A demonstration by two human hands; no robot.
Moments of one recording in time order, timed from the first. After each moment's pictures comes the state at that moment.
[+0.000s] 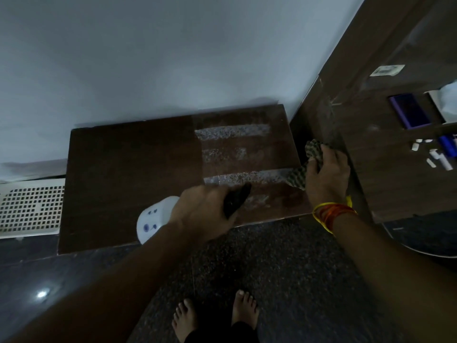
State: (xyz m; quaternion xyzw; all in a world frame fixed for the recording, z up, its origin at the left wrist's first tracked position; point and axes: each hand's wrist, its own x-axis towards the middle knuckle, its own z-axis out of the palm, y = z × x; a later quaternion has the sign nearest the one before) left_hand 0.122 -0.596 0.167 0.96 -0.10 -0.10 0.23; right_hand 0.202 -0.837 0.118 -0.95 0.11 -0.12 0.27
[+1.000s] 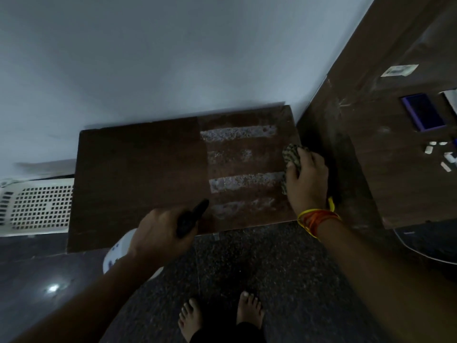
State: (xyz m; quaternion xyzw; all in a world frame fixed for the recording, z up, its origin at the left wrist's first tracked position) left_hand 0.076 -0.529 0.156 0.93 0.05 -0.17 0.31; right_hand 0.196 -0.795 0.116 -0.95 0.07 -0.05 0.29
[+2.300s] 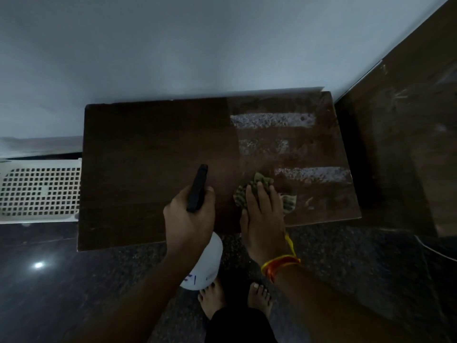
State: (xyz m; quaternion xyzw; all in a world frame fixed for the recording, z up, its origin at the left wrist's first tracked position) left_hand 0.093 -0.519 0.132 0.78 0.33 -0.02 0.54; right_hand 0.098 -0.669 0.041 -0.98 -0.12 0.11 0.13
